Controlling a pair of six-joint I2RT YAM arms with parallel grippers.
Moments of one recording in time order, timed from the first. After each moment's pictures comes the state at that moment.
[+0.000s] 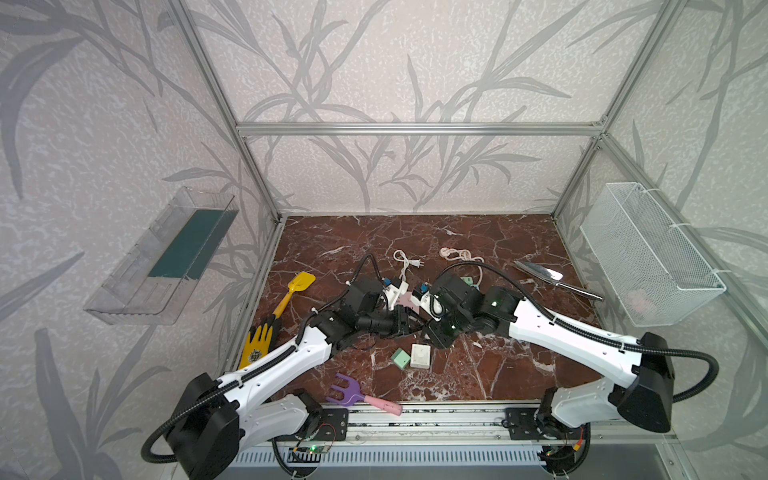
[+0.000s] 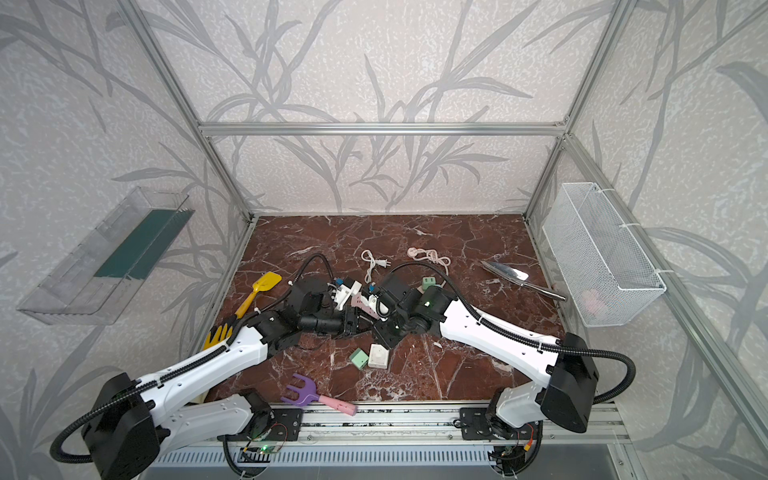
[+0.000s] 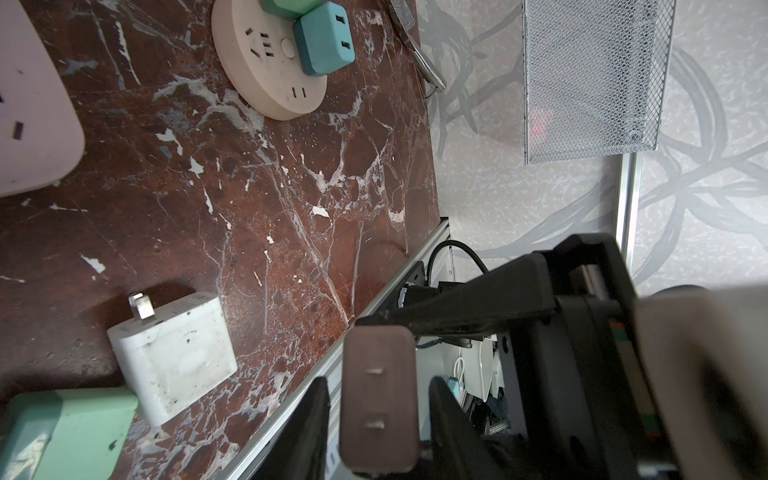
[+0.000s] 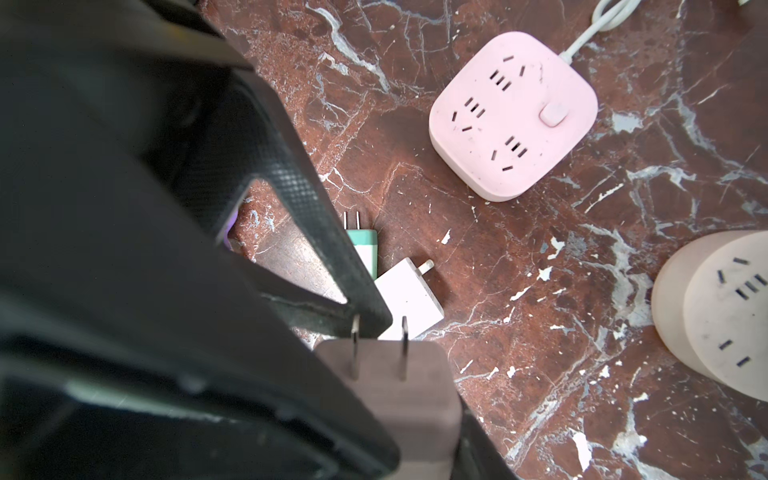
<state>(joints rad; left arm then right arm) -0.69 1.14 0.70 -0.15 0.66 -0.93 0.96 1.42 1.21 -0.84 -0.16 0.24</state>
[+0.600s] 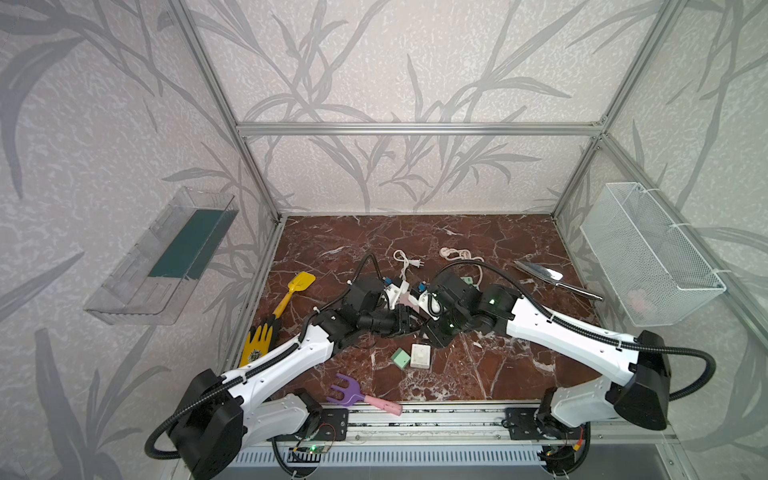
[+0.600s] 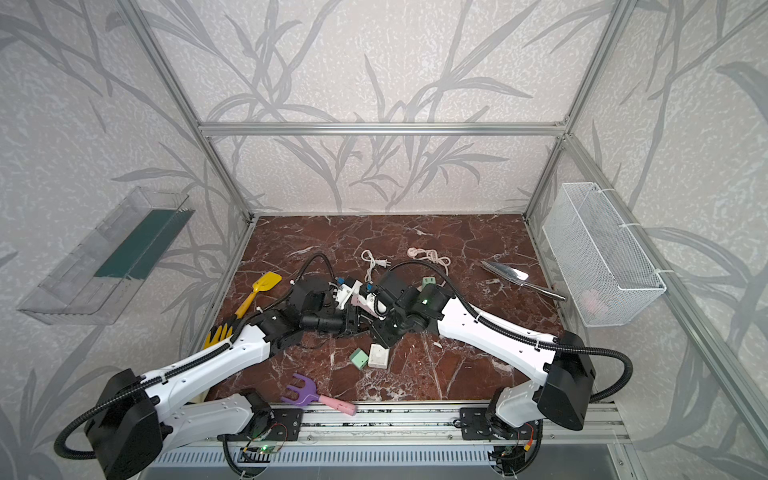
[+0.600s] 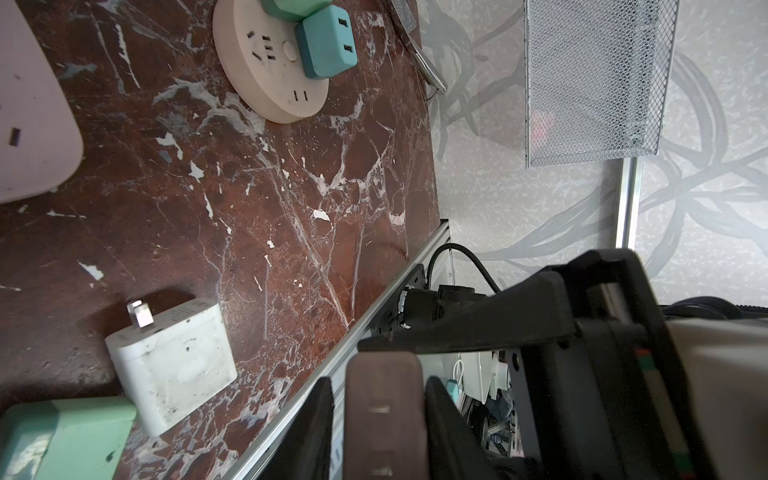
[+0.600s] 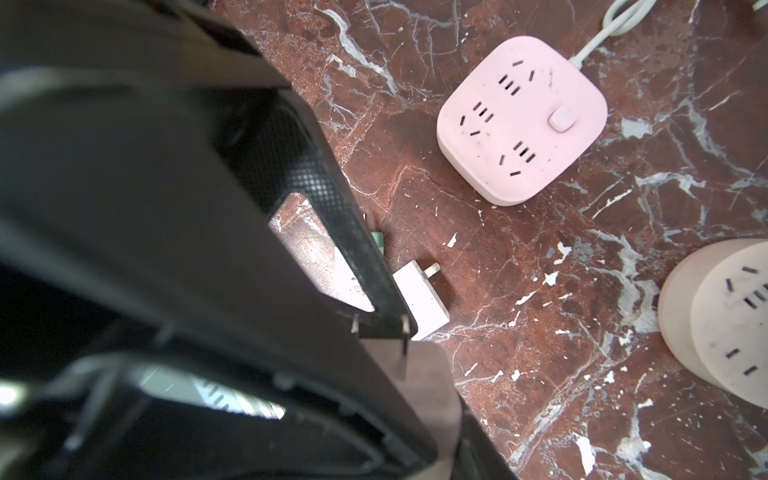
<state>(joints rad) -0.68 1.15 0.70 -0.13 0.66 -0.93 0.96 1.44 1.25 -0.86 -0.16 0.23</state>
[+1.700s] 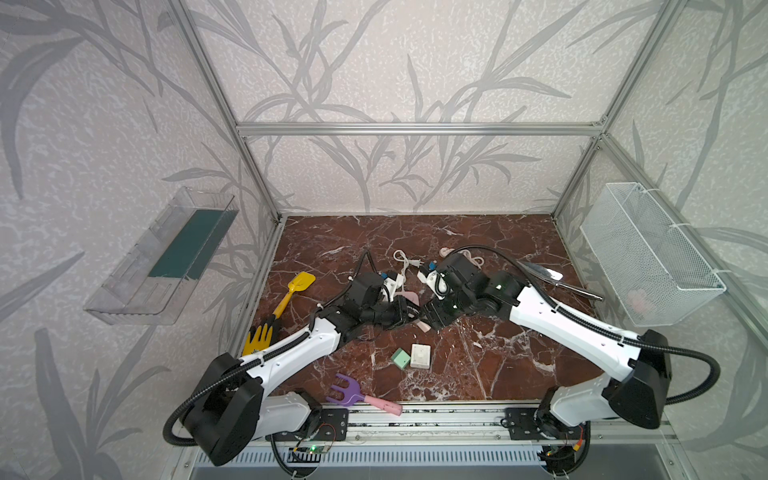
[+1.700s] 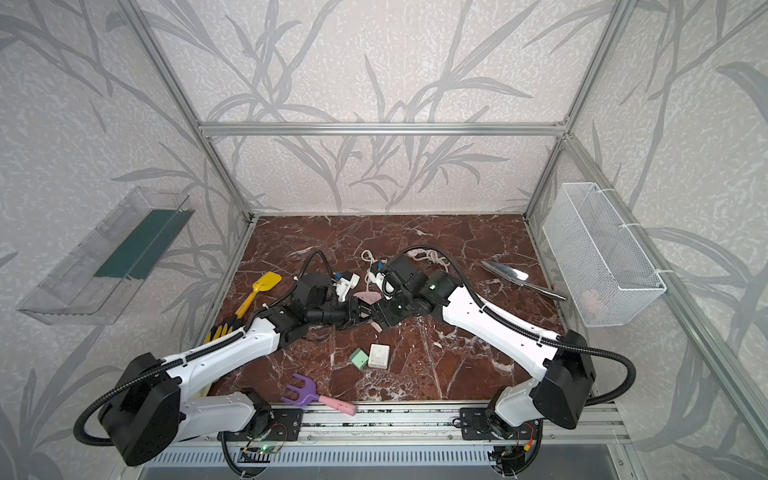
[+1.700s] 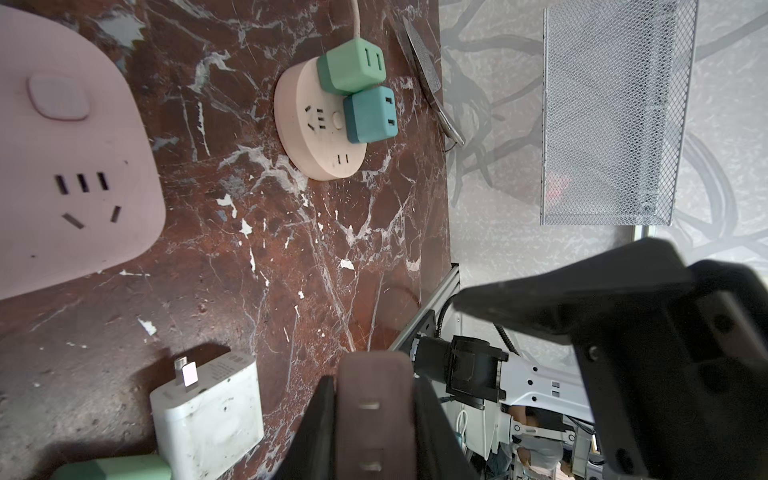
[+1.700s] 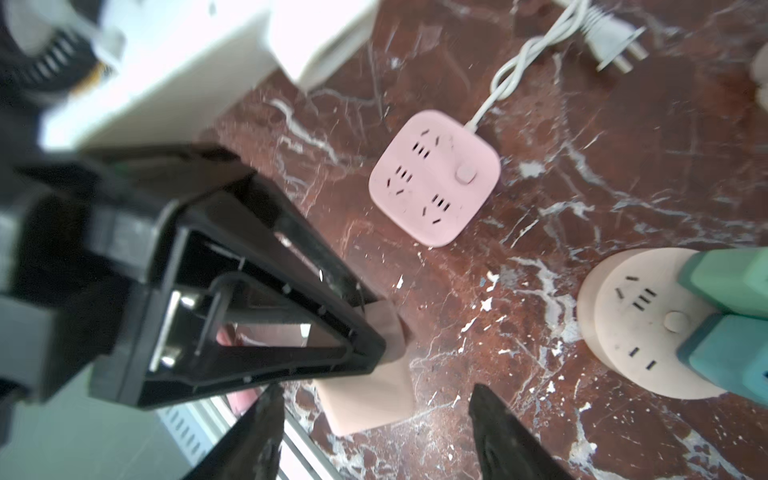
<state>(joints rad) -0.62 1.25 0.69 -0.01 0.60 -0.98 0.83 1.41 1.28 -0.79 -0.13 0.30</state>
